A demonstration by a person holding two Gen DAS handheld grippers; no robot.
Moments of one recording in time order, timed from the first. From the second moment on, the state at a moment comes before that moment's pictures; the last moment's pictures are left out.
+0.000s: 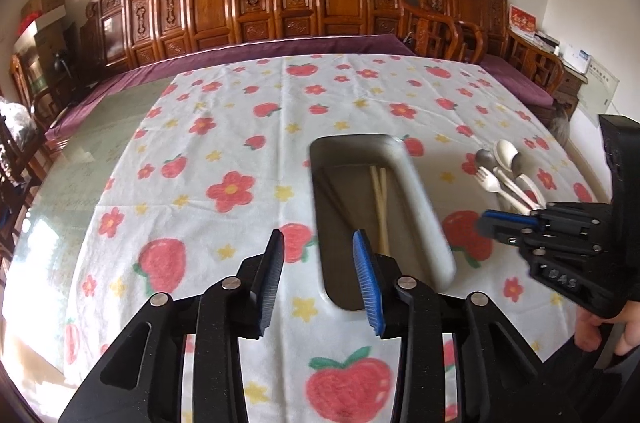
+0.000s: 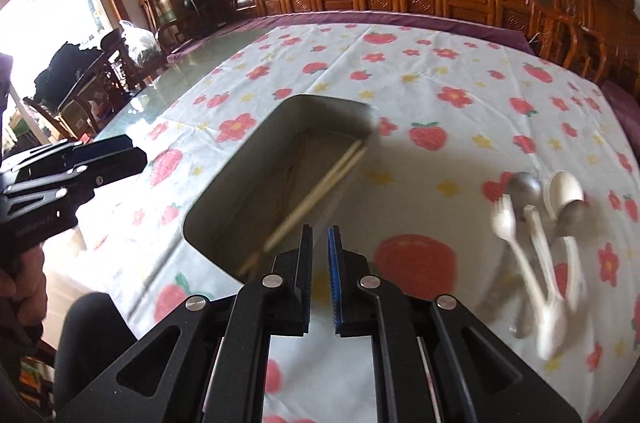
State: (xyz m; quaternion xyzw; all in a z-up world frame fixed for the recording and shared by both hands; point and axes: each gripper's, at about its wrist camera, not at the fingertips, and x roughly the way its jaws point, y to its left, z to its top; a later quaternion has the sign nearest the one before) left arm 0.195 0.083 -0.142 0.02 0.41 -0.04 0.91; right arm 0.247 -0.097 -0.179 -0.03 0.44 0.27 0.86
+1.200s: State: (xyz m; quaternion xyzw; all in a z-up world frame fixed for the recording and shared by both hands) left arm 0.285 -0.161 -0.209 0.01 0.47 -0.16 0.87; right arm 0.240 -0.333 -0.192 0.04 0.44 0.14 0.89
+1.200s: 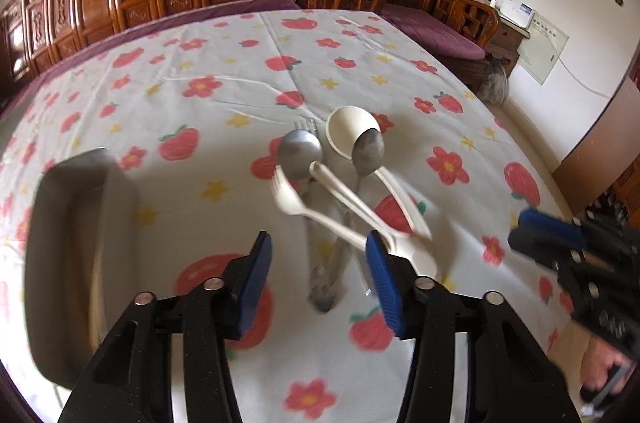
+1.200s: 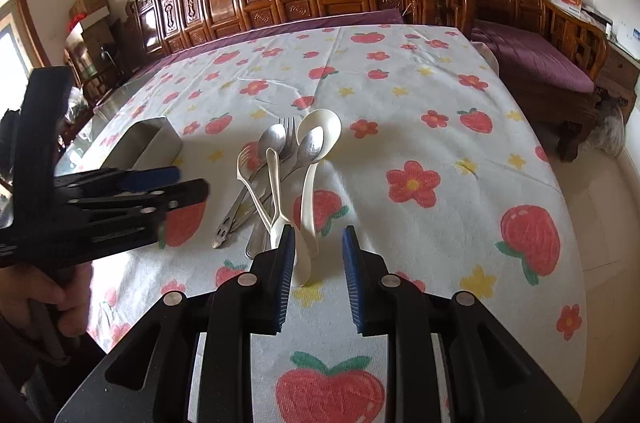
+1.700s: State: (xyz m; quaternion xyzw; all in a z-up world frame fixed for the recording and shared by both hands) left arm 0.322 -0.181 -0.255 -0.02 0.52 -0.11 0.85; right arm 0.240 -0.339 -0.200 0.05 0.45 0.13 0.88
